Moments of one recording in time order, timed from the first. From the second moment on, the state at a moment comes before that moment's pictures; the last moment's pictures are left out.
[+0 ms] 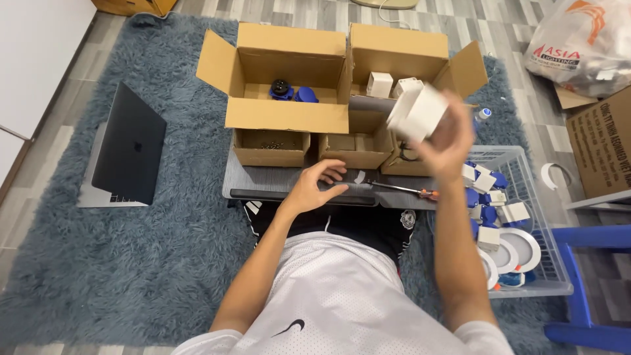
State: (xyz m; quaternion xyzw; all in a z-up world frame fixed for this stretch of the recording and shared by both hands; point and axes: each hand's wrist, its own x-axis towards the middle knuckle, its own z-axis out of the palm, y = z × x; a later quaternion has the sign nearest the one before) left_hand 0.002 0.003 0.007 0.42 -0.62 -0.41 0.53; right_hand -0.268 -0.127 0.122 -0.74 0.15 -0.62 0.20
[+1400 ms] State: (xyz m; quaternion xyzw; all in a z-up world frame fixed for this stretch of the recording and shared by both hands) left_hand -0.016 -0.006 0.010 0.45 -0.70 -0.31 0.45; right_hand -0.536 -0.151 -0.100 -0.58 0.72 -0.35 0.18
